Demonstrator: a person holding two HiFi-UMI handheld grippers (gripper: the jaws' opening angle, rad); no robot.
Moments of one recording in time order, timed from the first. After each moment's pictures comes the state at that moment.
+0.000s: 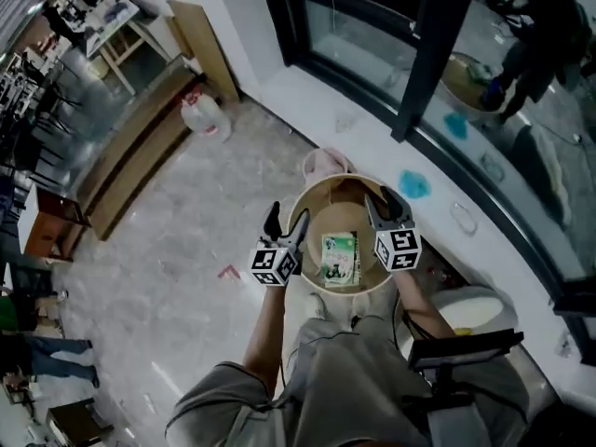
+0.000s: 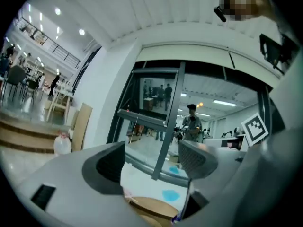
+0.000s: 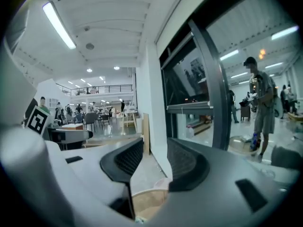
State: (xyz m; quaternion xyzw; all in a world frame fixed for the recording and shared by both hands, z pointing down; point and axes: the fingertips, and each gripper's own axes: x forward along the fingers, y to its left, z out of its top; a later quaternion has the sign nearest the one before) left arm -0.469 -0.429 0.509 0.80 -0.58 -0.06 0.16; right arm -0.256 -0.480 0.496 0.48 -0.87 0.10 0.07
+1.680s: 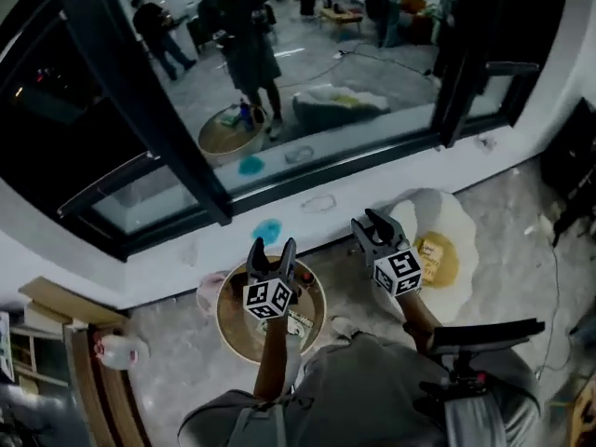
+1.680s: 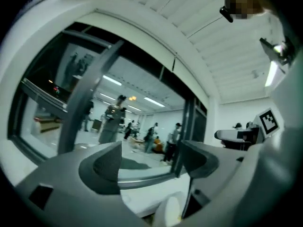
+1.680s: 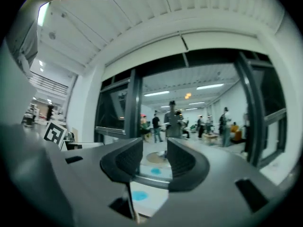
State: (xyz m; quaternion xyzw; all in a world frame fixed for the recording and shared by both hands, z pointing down) left arm -0.094 -0.388 0.395 0.98 -0.16 -0.05 0.14; right arm 0.043 -0.216 0.340 0.82 -0.57 0.00 -0.01
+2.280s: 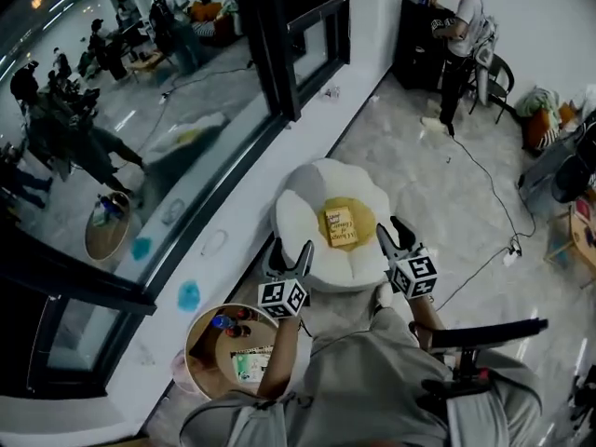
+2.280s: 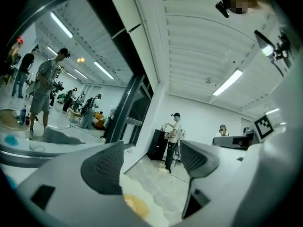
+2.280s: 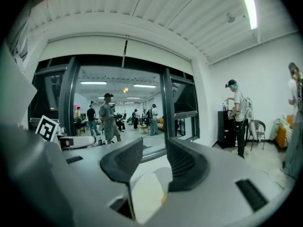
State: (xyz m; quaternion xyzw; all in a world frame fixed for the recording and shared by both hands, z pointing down) left arm 0.091 -0.049 0.434 0.96 0.21 0.04 0.16; right arm 0.087 0.194 0.395 0.98 -0.19 0.07 -0.03
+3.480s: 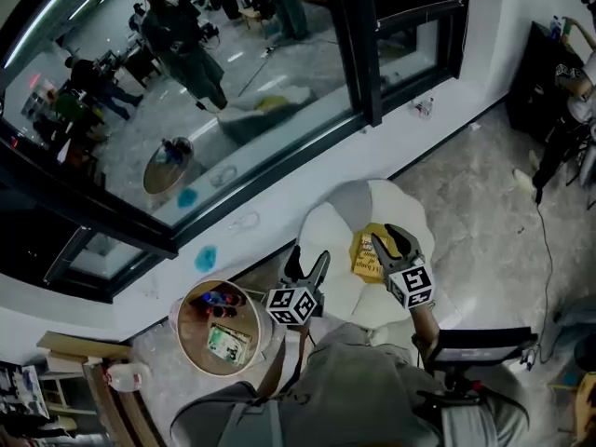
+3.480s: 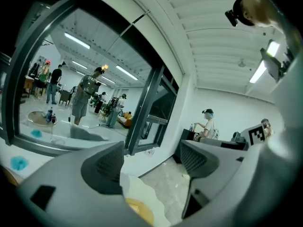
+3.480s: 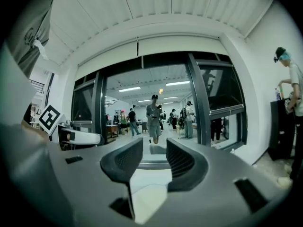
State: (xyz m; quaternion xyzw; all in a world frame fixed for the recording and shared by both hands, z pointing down) left arm 0.242 0.064 0.445 0.98 0.01 0.08 0.18; right arm 0.333 0.224 0.424 0.88 -0.47 0.05 -0.03
